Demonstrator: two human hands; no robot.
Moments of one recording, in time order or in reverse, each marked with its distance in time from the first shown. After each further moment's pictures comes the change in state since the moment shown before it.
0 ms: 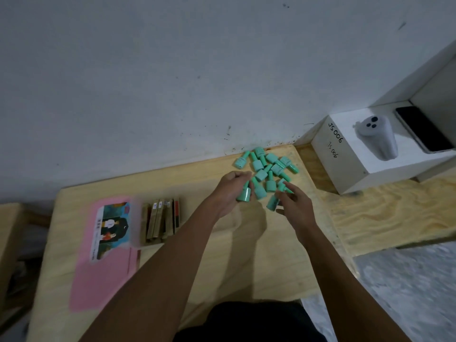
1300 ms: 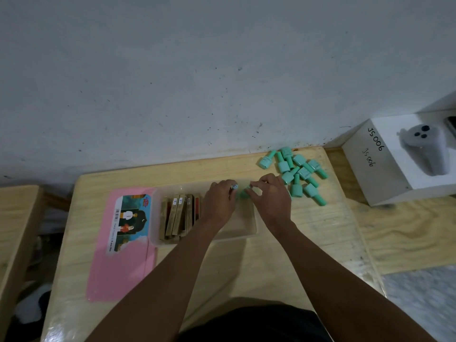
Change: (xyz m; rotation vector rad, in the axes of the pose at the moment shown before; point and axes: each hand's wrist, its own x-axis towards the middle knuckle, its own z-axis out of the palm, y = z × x) left_hand 0.023 -0.049 -0.097 1.046 0.419 0.541; right_hand 0.032 0.024 0.116 -0.950 0.043 -0.689
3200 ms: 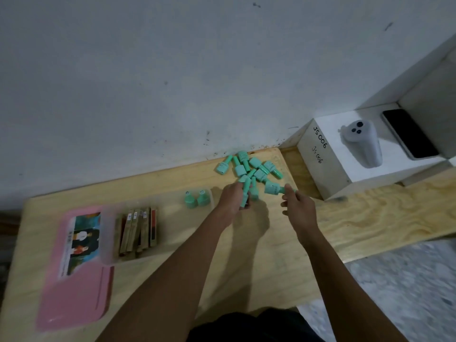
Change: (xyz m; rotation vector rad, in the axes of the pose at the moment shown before) left_hand 0.028 0.137 0.072 -0.926 -0.327 -0.698; right_hand -0.013 0.114 -0.115 0.737 0.021 0.713
